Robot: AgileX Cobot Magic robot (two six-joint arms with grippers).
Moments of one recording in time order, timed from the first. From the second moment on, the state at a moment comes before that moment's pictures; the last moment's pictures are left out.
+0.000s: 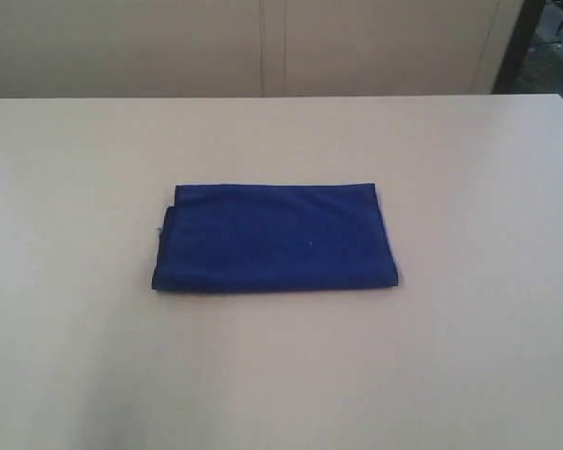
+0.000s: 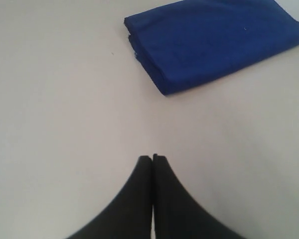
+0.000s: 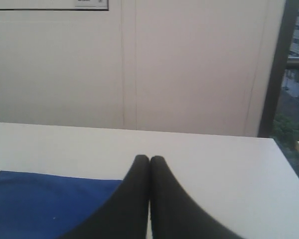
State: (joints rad) left arm -0.16 0.41 -0.49 -0.34 0.84 0.39; right arm 0.06 0.08 -0.33 -0.12 0.34 0.14
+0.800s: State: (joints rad) left arm -0.16 0.11 -0.29 -0.34 0.74 0.39; right arm -0.15 0.08 -0.20 -0.12 0.29 0.14
